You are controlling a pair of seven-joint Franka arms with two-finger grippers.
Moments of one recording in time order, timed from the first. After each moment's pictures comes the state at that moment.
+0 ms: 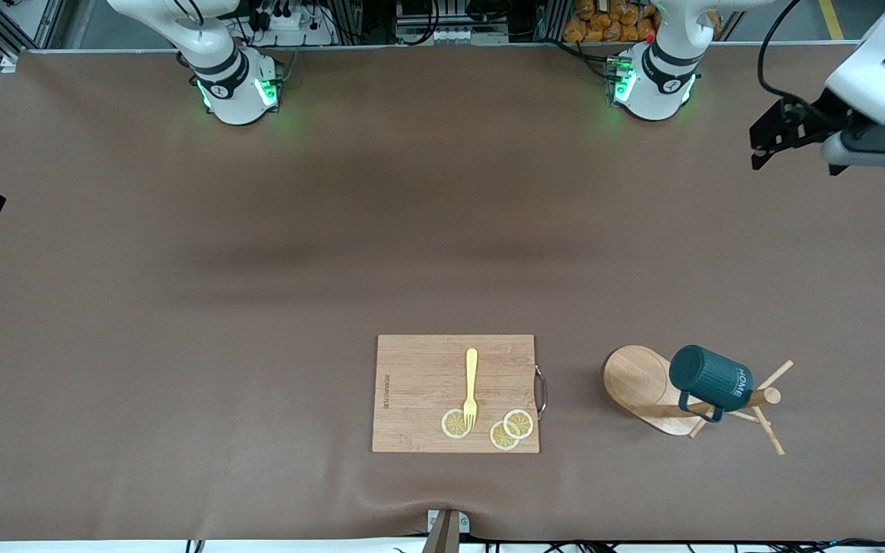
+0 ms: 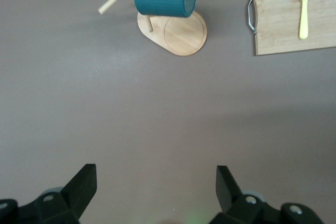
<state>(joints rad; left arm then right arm) -0.03 -0.08 -0.14 -1.53 0.03 1.49 -0.05 0.03 0.02 -0.17 -1.47 -0.01 1.51 0.01</state>
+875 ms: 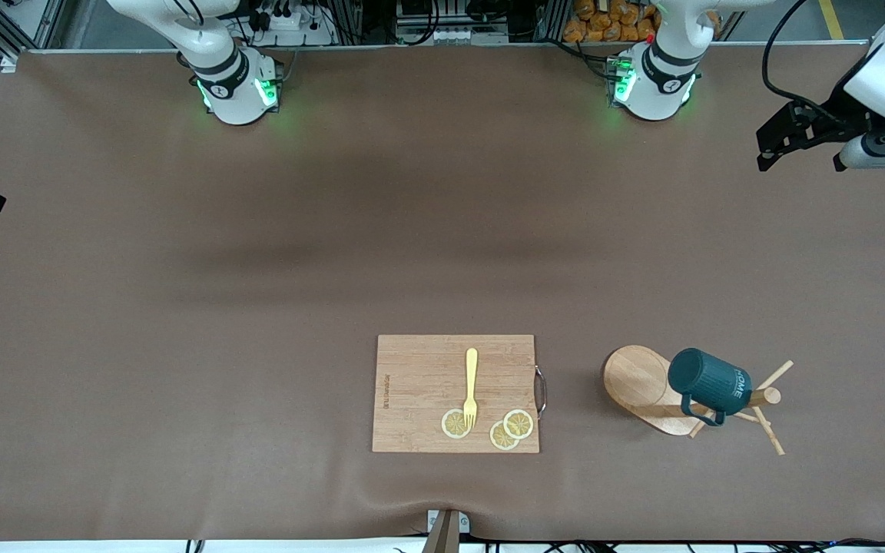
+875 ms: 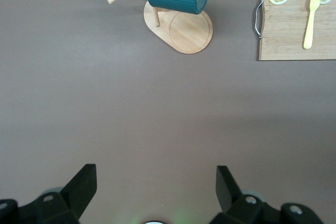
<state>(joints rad) -0.04 -0.06 -0.12 -1.52 0.02 1.47 -0.14 0.03 0.02 -0.17 -1.47 -0.01 1.51 0.01</state>
